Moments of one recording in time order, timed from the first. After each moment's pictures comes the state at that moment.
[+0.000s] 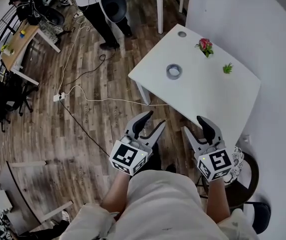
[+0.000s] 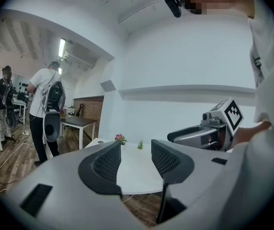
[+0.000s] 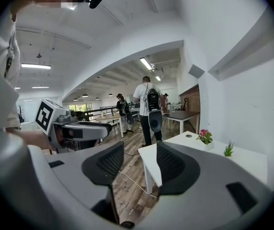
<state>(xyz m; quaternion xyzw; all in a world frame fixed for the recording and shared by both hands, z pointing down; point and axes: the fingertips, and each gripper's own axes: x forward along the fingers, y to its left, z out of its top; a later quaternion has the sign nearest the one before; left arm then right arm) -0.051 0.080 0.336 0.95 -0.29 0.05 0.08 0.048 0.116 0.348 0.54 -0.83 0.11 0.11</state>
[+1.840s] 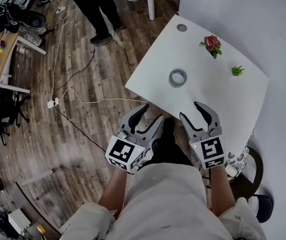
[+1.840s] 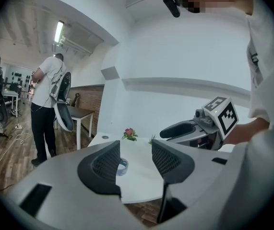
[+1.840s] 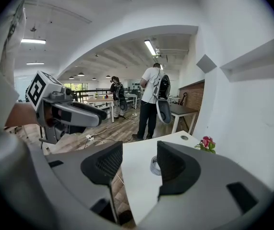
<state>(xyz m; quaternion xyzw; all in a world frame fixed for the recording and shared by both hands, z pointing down) -0.048 -0.079 0.372 0.96 -0.25 0.09 0.12 0.047 -0.057 0.391 0.55 -0.80 0.10 0.22</state>
